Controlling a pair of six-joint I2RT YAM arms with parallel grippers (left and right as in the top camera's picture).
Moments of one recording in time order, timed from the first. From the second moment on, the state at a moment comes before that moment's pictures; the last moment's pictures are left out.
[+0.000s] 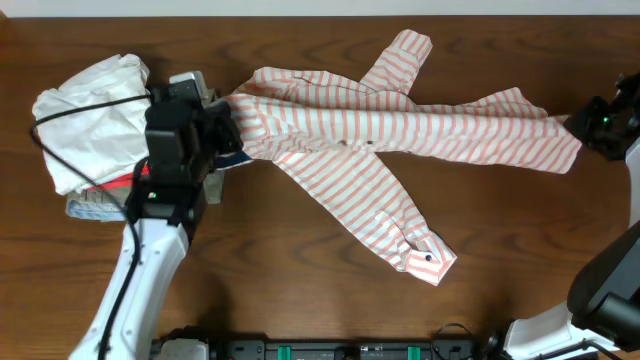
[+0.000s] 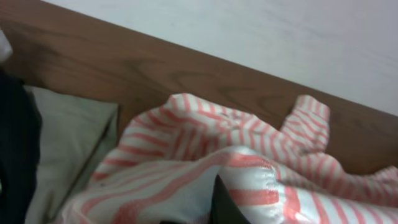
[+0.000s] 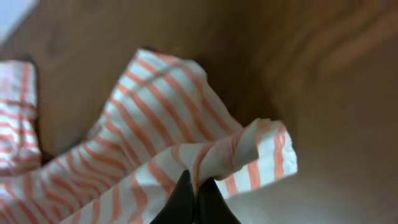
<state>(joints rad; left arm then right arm) -0.08 1.26 0.87 -0.10 0.09 -0.38 -0.47 1.76 1.39 -0.65 -0.23 0.29</state>
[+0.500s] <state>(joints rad) -0.08 1.57 0.87 0.05 0.03 -0.38 -0.40 1.90 1.39 -0.55 -0.23 0.31</state>
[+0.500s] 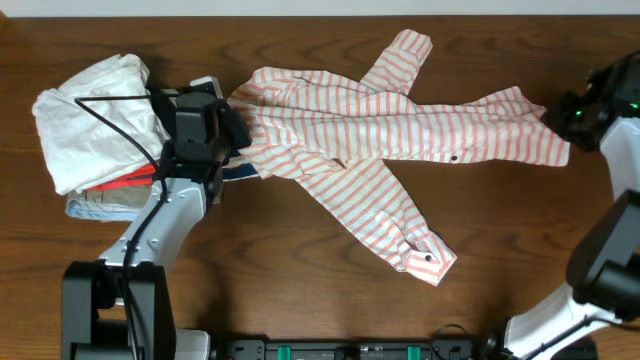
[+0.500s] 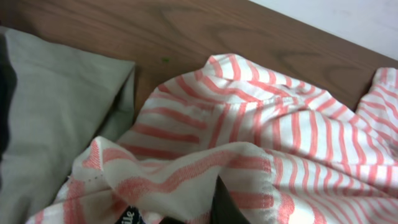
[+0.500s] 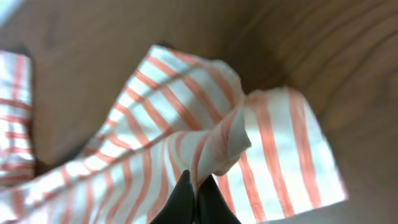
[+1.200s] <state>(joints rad) -0.08 1.62 0.87 0.11 -0.04 -0.38 -0.42 2.01 1.39 -0.60 -0.07 0.31</state>
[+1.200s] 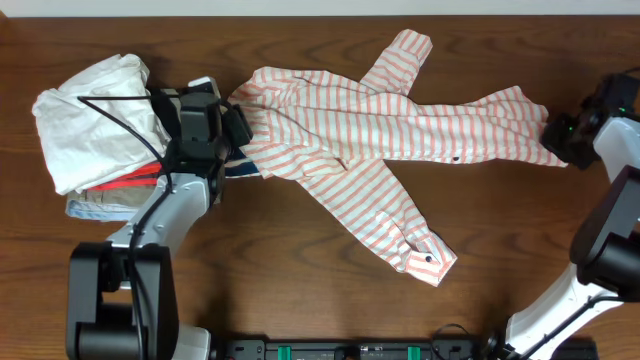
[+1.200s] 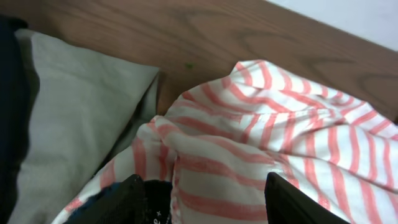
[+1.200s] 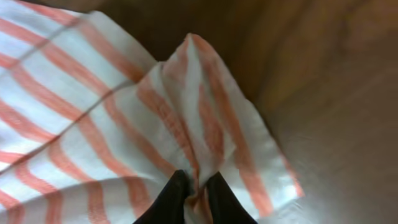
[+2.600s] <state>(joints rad) -0.17 1.87 0.92 0.04 0.12 -0.31 -0.31 2.10 1.42 -0.65 -0.14 0.12</state>
